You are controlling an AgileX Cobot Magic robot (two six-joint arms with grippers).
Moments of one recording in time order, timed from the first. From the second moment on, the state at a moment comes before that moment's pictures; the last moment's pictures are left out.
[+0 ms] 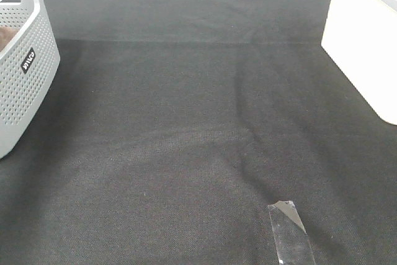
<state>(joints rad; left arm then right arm) -0.05 1.71 -1.89 0.27 1.01 0.67 0.11 0.00 -0.50 0.05 1.06 -0.04</state>
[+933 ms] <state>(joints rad) -0.74 1.59 -1.94 0.45 0.92 0.28 0.11 0.31 -0.52 0.61 0.75 -0.65</state>
